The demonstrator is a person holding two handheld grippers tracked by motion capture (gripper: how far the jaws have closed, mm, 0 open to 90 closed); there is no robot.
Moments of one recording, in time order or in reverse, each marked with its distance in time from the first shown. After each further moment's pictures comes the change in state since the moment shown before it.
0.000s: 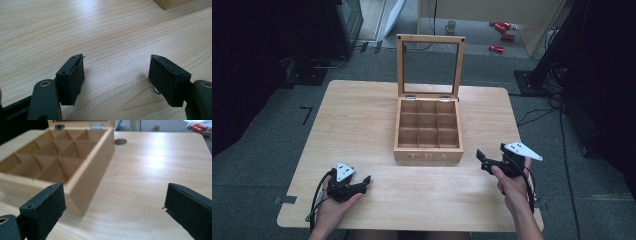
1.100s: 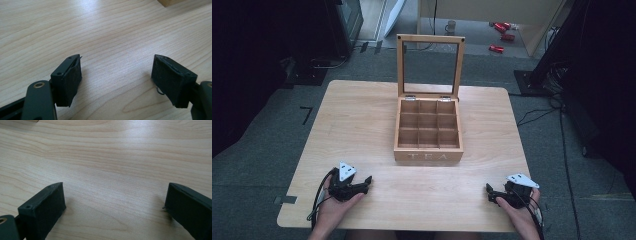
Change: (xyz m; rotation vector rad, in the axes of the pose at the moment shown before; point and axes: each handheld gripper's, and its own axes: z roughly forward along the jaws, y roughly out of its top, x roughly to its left) left arm -0.001 0.002 0.003 0.009 -0.001 0.017; right arm -0.022 -0.091 -0.018 0.269 -0.170 -0.048
